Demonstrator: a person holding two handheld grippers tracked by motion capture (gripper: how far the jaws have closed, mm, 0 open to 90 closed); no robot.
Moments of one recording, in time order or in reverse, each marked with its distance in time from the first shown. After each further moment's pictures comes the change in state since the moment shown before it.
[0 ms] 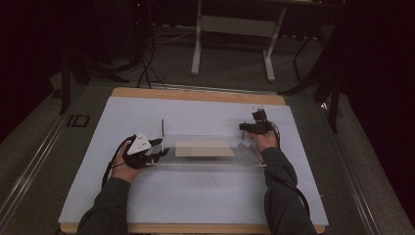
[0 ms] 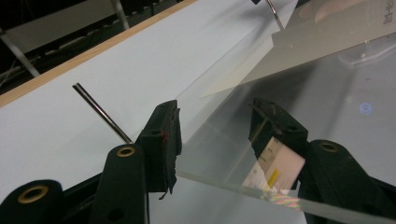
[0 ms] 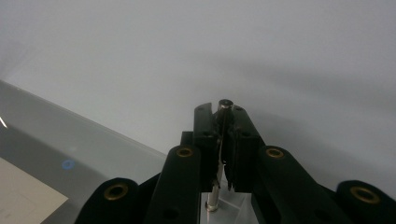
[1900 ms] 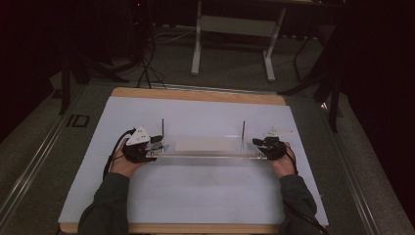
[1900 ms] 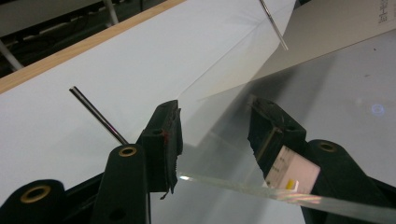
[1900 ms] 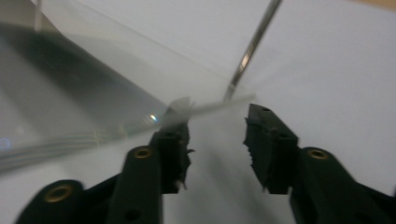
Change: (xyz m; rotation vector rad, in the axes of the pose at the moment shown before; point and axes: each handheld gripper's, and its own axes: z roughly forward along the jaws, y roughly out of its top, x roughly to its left) left arm 0.014 0.012 0.001 0.033 -0.060 -0.056; right arm 0.003 -0.076 -0.055 -0.122 0.036 -0.332
